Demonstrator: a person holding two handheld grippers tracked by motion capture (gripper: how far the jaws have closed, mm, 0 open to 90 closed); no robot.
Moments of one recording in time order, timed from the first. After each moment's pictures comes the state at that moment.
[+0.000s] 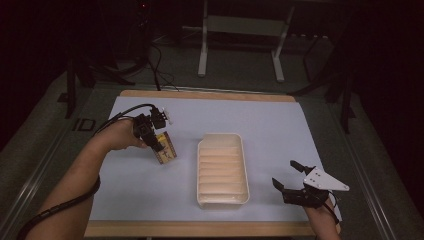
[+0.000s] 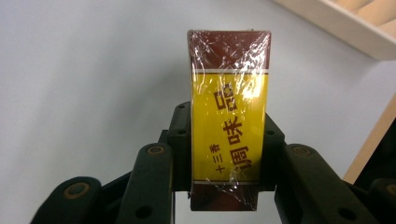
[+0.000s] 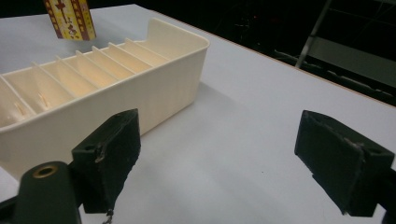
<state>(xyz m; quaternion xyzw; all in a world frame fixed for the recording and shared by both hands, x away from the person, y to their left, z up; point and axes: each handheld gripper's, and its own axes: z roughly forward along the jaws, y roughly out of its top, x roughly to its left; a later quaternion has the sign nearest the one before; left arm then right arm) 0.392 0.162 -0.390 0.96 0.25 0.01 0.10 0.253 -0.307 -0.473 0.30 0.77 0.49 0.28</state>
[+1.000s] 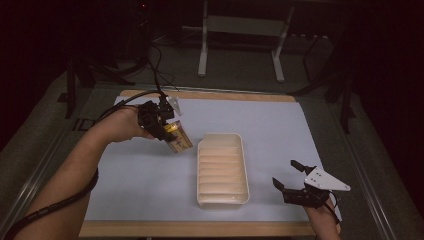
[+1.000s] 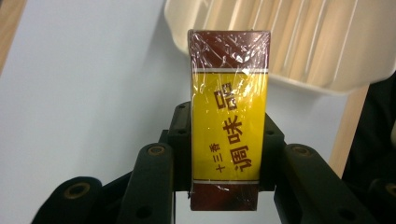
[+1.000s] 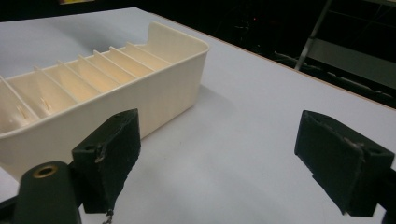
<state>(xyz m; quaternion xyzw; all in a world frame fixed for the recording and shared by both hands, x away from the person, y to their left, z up) 0.371 0.132 -0.323 0.97 0.16 0.06 0.18 0.252 -0.306 -0.470 0.30 0.77 0.49 0.28</state>
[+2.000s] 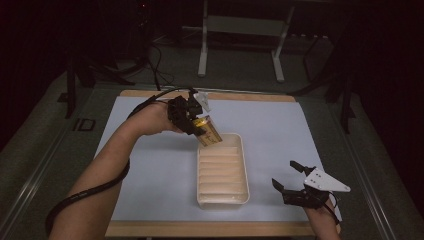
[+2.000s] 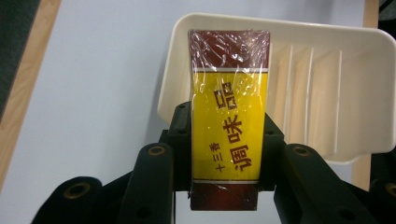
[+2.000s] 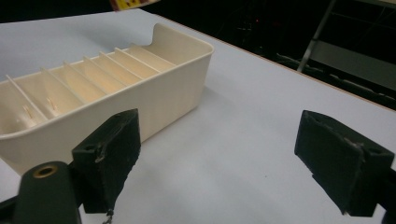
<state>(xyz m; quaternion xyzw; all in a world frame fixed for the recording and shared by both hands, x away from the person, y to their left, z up) 0.393 0.070 -0.327 0.97 0.08 0.07 0.23 0.250 -0.305 -0.469 0.30 0.77 0.49 0.27</state>
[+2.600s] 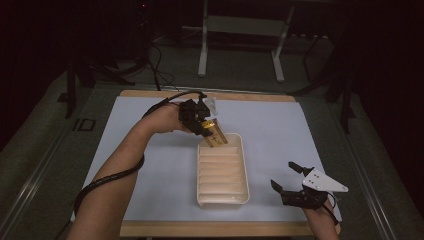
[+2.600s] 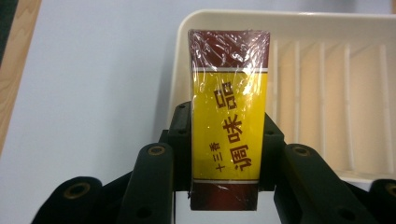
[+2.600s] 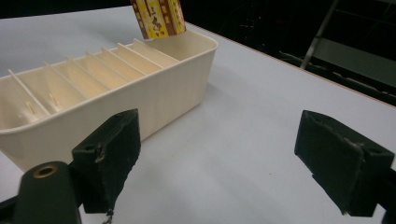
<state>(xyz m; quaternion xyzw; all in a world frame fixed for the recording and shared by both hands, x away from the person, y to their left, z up) 0.423 0.054 -0.364 0.97 0.06 0.06 0.24 0.249 -0.303 -0.472 0.30 0.77 0.49 0.27</state>
